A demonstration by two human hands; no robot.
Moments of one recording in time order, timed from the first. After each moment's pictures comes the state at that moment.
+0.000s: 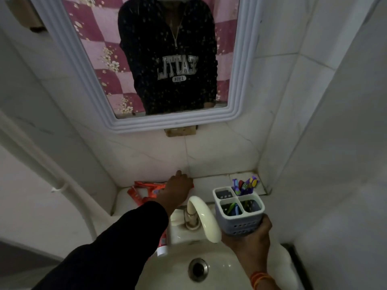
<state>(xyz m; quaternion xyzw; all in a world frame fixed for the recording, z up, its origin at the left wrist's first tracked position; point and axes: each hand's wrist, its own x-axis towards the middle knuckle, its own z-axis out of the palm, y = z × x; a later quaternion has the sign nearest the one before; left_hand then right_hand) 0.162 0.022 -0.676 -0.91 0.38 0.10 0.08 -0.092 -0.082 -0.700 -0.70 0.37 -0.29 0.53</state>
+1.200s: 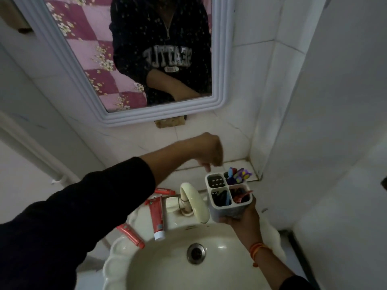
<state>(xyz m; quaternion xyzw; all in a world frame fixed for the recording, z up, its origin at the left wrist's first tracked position) 0.091 -0.066 -0.496 -0.88 0.39 0.27 -0.05 -0.096 -0.109 -0.706 -0.44 0.29 -0.18 0.83</state>
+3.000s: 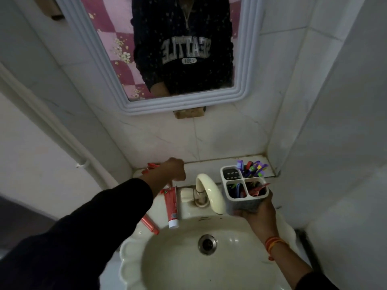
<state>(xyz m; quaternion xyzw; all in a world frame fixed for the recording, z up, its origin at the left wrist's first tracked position) 0.127 0.062 -0.586 -0.95 0.17 0.27 -0.01 -0.089 -0.108 -0.686 -0.34 0.29 -0.19 0.87</state>
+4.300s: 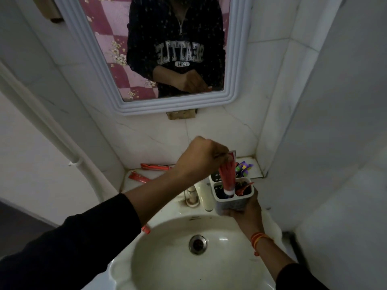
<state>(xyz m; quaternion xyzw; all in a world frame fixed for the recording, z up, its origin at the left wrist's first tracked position) 0.036 0.009 -0.507 -0.82 0.49 -0.04 -0.28 -0.093 -0.107 -0.684 -0.41 0.30 -0.16 0.85</state>
